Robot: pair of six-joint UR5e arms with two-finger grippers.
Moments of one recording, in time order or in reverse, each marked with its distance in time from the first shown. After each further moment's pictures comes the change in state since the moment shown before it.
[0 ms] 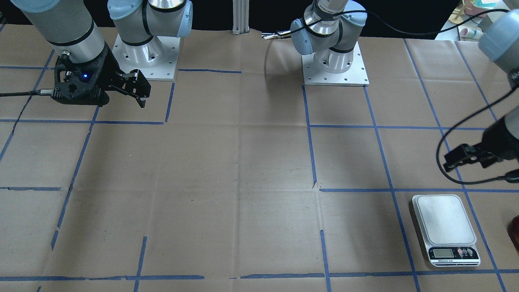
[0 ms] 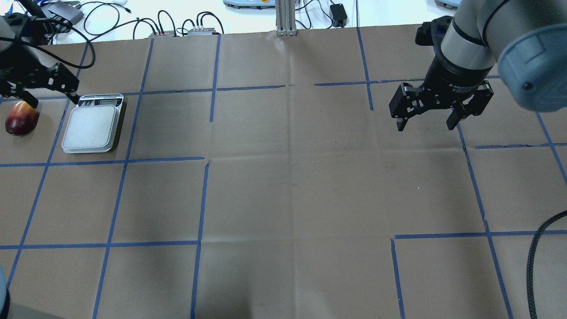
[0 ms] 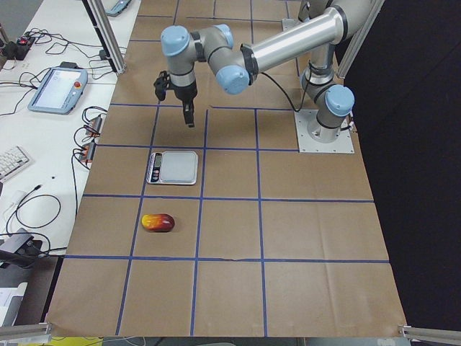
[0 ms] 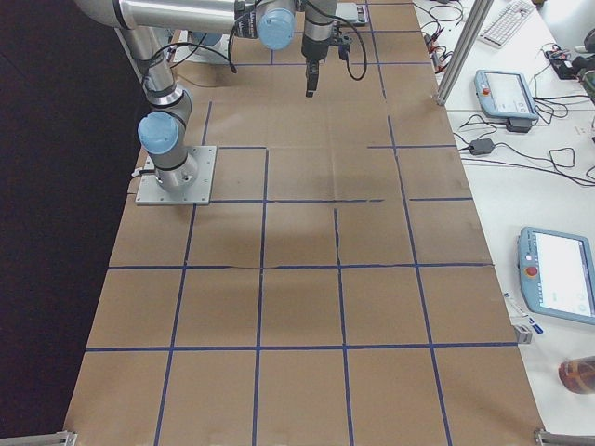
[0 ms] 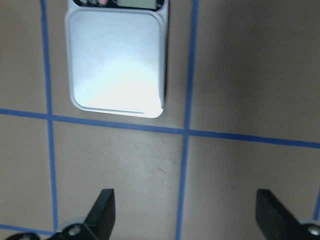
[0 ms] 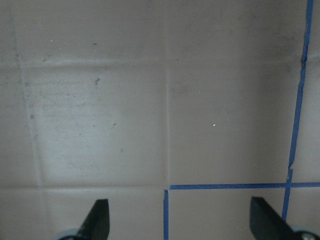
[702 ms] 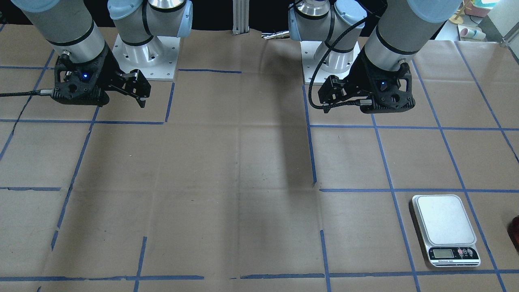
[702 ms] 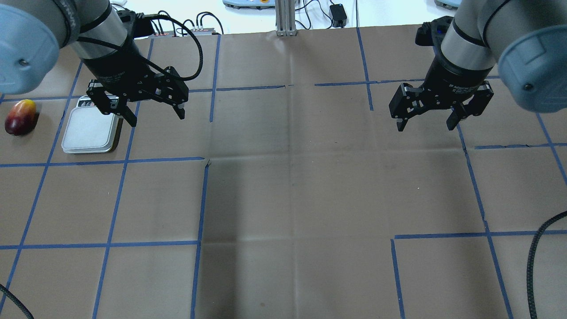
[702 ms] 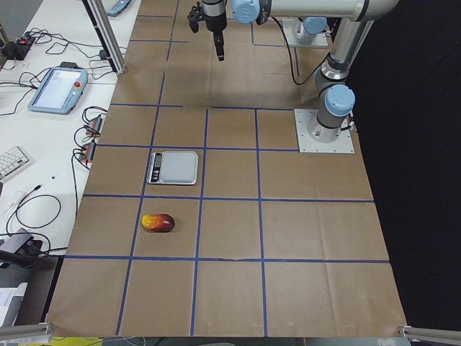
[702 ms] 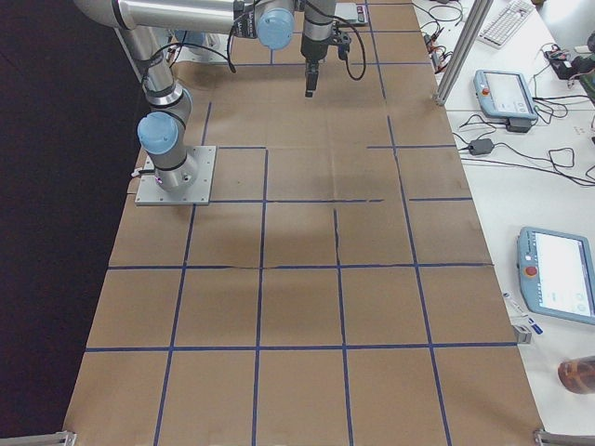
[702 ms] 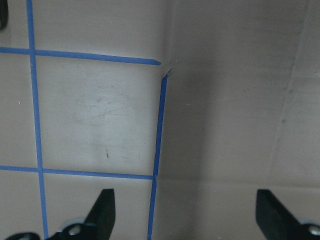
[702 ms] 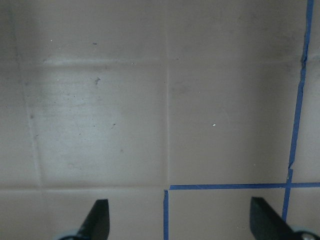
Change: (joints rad) left arm -0.463 0.285 -0.109 -0.292 -0.113 -0.483; right arm 0.000 0.000 0.000 0.000 0.000 0.000
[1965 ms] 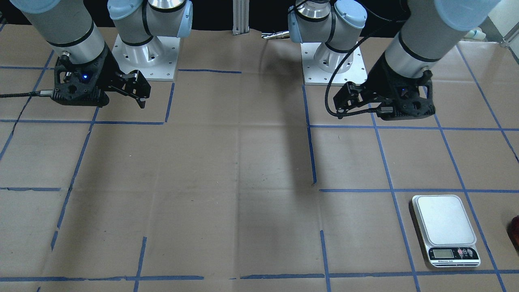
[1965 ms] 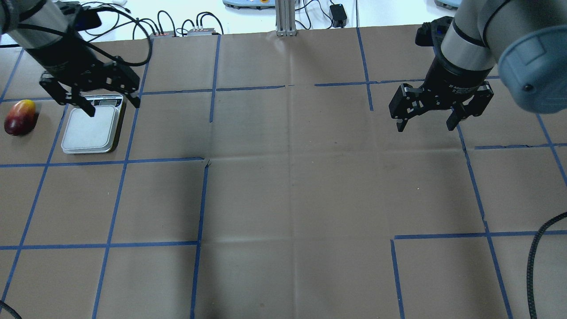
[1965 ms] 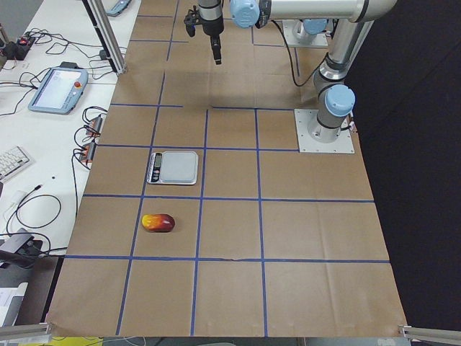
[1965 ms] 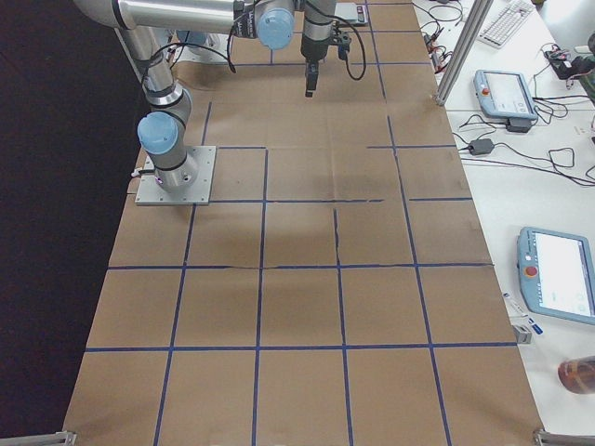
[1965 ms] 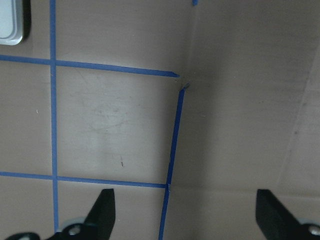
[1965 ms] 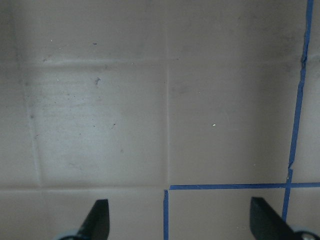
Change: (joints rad) left arm 0.007 -0.003 0.009 0.000 -0.008 0.005; right arm 0.000 0.000 0.000 0.000 0.000 0.000
